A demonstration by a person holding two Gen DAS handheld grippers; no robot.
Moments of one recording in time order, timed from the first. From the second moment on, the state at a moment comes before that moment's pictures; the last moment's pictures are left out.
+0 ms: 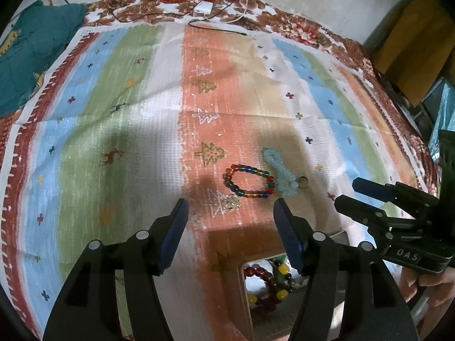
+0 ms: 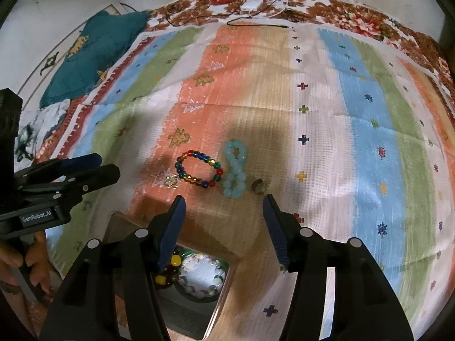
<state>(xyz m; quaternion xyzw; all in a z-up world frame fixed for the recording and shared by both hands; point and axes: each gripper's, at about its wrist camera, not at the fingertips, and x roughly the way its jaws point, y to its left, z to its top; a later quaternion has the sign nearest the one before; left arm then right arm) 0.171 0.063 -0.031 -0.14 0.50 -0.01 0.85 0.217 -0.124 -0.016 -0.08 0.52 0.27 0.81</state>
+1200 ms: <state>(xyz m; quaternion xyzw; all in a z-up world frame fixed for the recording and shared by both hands) 0.220 0.062 -0.072 -0.13 0.55 -0.02 0.83 0.259 -0.099 -0.056 -0.12 0.54 0.26 0.79</state>
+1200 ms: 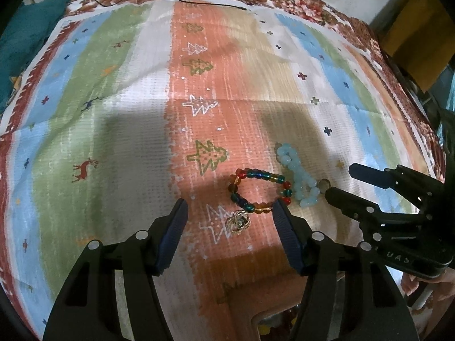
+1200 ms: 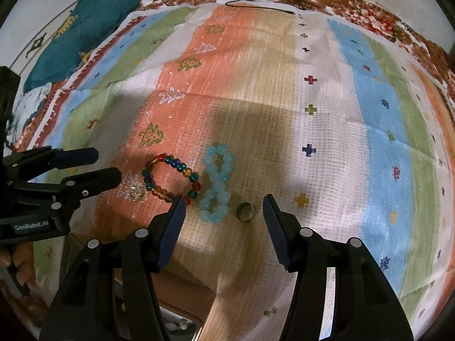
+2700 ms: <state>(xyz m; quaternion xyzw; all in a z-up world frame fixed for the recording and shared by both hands) 0.259 0.055 -0.116 -0.06 0.59 0.00 0.81 0.279 -0.075 -0.093 -0.15 0.57 0.27 0.76</state>
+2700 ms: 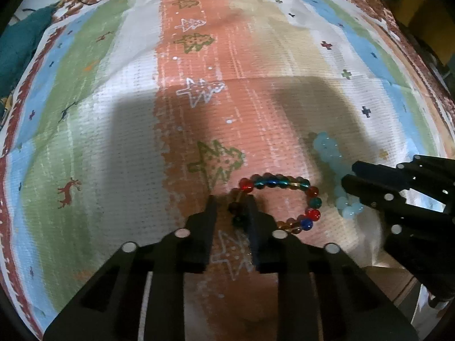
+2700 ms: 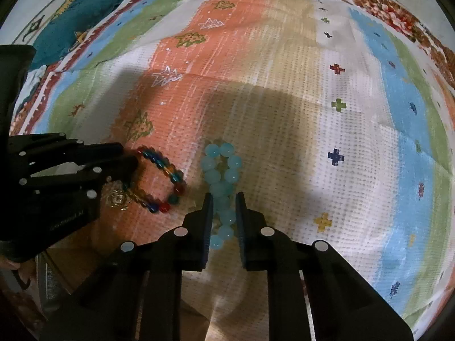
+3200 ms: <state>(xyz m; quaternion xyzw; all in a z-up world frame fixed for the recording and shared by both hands) 0.246 0.066 -0.088 -0.09 0.56 -0.02 0.82 0.282 -0.083 -0.080 -0.13 0.56 0.28 0.77</state>
